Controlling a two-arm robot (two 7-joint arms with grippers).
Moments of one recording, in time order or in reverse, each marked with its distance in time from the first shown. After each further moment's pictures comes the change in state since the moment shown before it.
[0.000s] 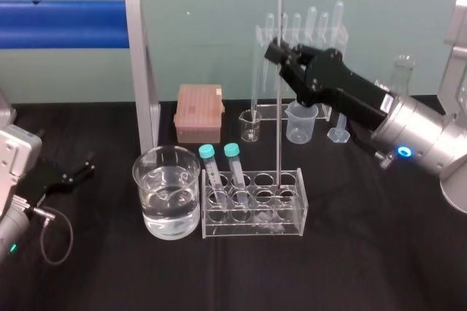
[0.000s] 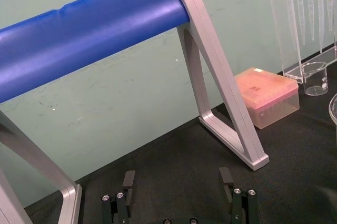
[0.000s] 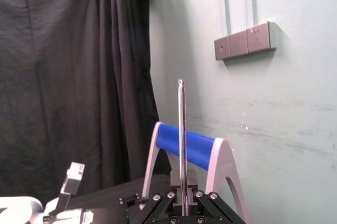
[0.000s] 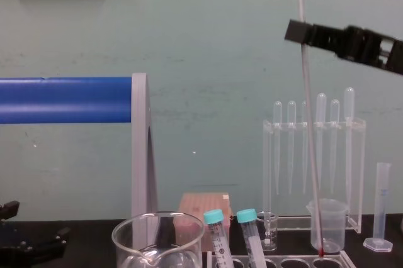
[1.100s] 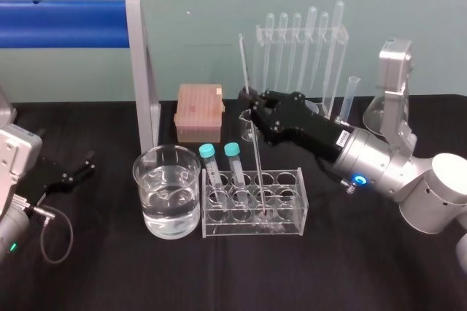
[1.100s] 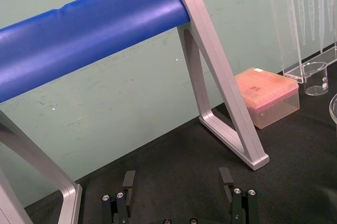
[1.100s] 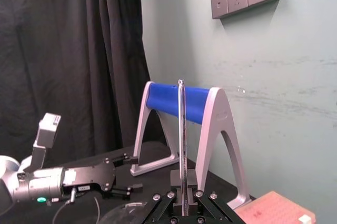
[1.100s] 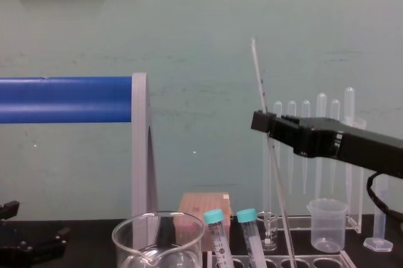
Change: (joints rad) left arm 0.000 0.000 0.000 0.000 0.000 0.000 0.000; right arm 0.048 -0.112 -0.085 0.229 -0.132 -0.071 0.028
